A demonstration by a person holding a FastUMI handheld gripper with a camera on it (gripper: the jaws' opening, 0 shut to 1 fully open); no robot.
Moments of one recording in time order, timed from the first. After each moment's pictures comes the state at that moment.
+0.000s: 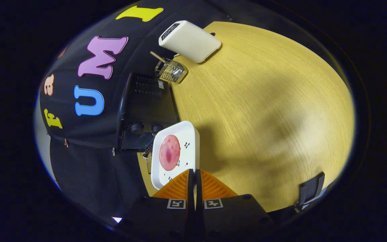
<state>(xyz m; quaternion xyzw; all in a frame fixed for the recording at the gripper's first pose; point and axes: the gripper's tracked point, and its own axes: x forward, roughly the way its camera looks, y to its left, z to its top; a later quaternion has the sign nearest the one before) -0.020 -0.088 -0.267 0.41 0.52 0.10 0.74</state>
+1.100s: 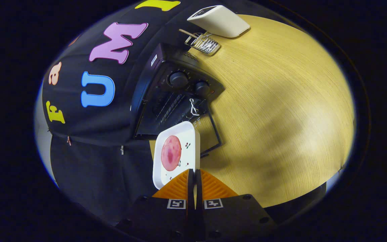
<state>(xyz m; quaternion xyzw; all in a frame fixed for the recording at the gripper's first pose) -0.048 0.108 -0.249 0.43 0.50 0.11 0.74</state>
